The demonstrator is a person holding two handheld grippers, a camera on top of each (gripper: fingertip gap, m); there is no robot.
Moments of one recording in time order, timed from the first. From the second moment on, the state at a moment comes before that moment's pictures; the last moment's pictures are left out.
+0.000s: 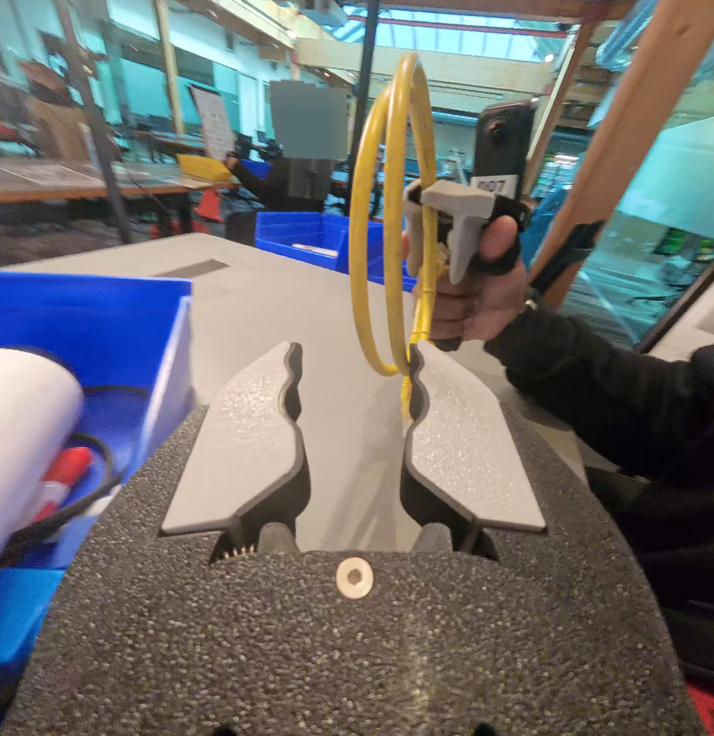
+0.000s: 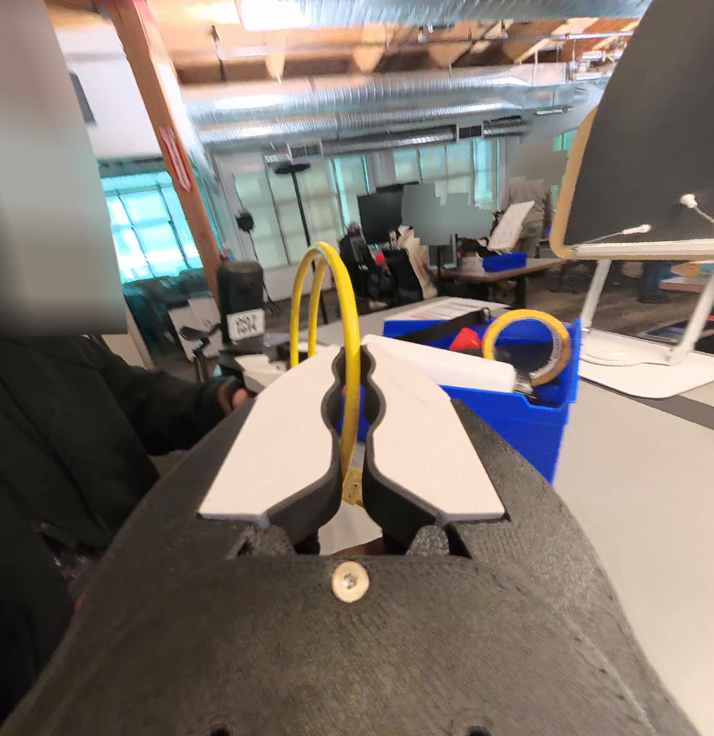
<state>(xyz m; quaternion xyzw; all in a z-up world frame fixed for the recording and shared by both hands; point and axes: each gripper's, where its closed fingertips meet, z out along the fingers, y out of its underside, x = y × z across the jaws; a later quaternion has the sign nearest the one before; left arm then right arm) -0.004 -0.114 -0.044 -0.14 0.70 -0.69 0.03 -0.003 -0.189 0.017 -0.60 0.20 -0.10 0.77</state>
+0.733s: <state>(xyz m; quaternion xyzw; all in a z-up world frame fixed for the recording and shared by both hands) 0.006 -0.107 -0.051 -0.13 0.74 -0.63 0.19 0.024 -0.208 -0.011 -0.70 0.18 -0.49 0.48</state>
